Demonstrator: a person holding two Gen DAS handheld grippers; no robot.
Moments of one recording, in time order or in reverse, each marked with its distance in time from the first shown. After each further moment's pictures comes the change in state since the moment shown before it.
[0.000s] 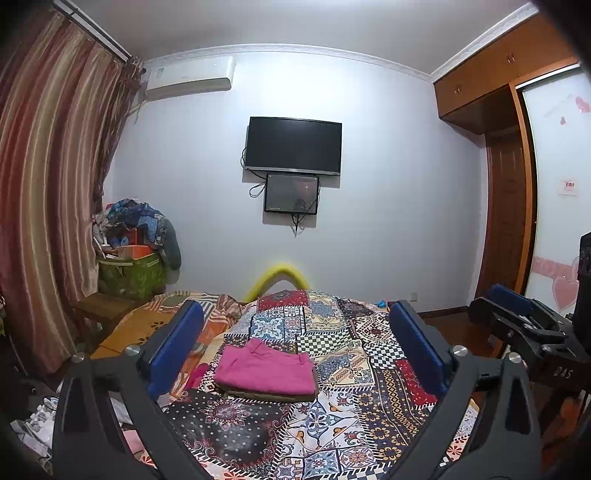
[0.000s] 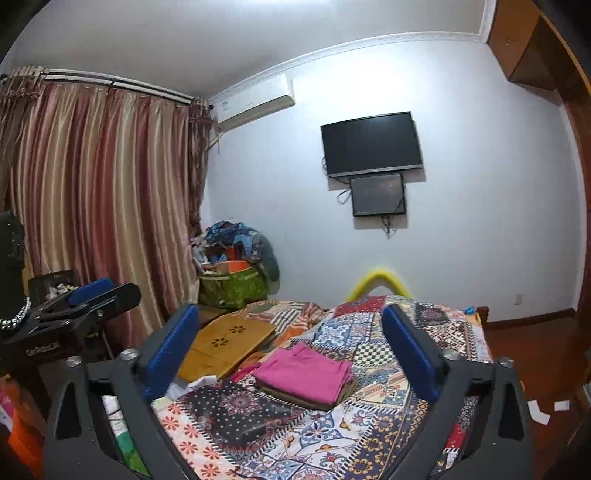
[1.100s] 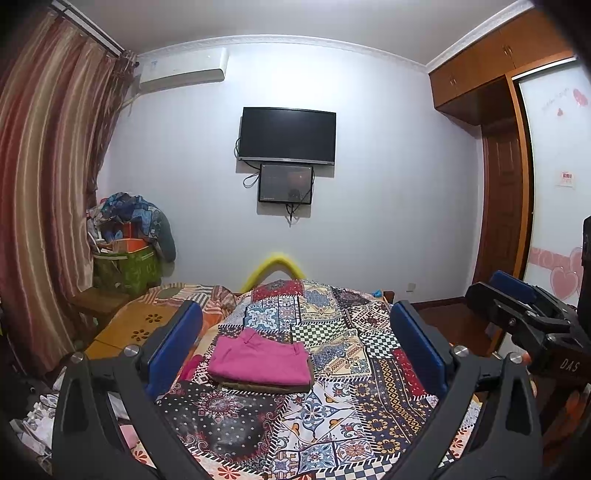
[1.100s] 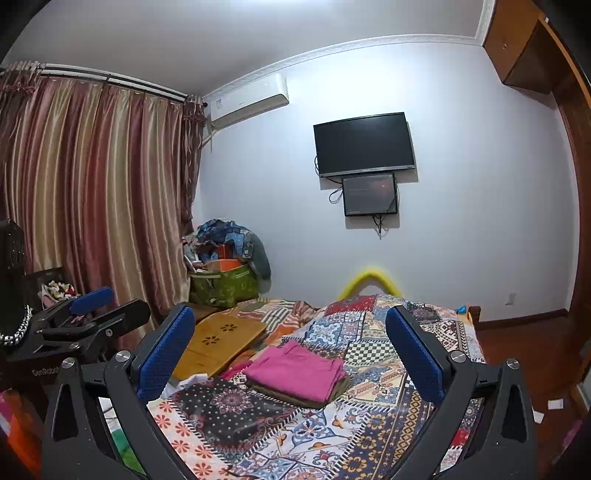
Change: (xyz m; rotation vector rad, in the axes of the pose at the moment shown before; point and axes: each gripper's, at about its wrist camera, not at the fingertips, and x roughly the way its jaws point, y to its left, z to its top) left arm 0.011 -0.004 -0.015 0.008 0.034 -0.019; right arm -0.009 0.004 -0.004 -0.017 0.015 -0.021
